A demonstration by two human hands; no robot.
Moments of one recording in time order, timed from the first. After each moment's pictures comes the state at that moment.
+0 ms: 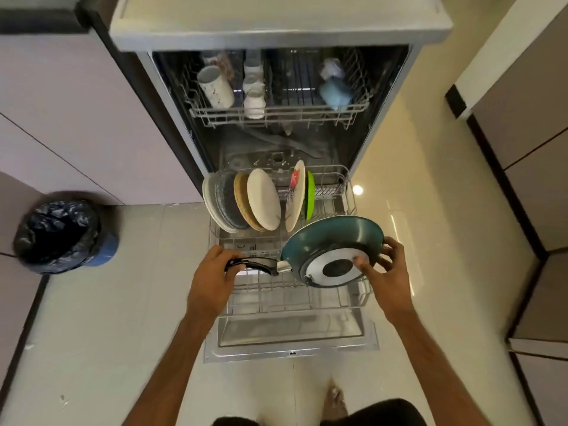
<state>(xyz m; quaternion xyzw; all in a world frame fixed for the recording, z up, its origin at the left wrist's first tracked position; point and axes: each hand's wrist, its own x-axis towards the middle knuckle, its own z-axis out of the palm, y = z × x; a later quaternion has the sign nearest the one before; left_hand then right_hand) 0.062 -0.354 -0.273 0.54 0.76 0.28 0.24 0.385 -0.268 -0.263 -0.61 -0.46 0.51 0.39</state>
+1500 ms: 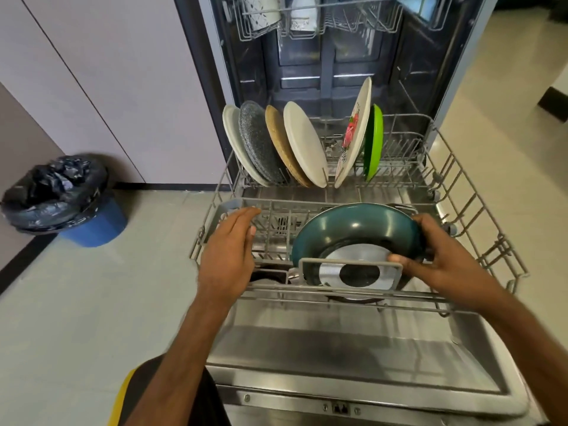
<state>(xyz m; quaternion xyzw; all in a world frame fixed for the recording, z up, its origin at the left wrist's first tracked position) 0.062 -0.389 -0.570 0.58 0.74 0.33 -0.03 0.384 -0.261 -0.567 -0.36 -0.79 0.41 0.27</state>
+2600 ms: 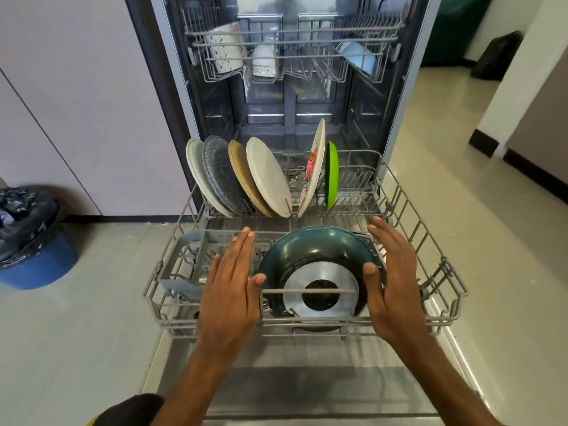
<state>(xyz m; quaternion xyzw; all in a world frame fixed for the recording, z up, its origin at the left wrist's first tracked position) 0.122 -0.372 -0.591 0.61 0.70 0.38 -0.03 0.356 -0.284 -0.577 -0.38 -0.77 0.13 0.49</state>
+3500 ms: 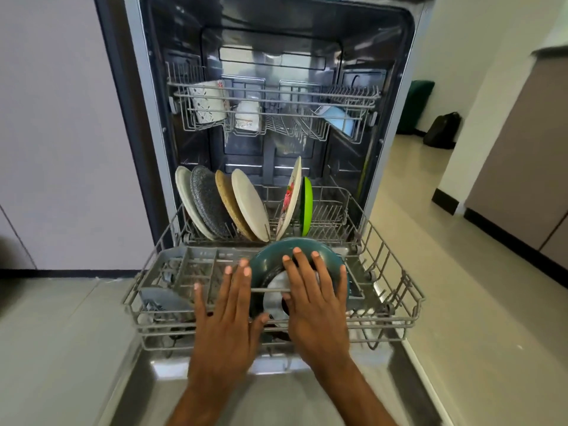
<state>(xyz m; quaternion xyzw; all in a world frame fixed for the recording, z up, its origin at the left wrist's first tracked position) 0.103 -0.266 -0.626 0.64 0.68 0.28 -0.20 0.257 -0.200 -0.603 -0.44 -0.83 -0.16 0.31</state>
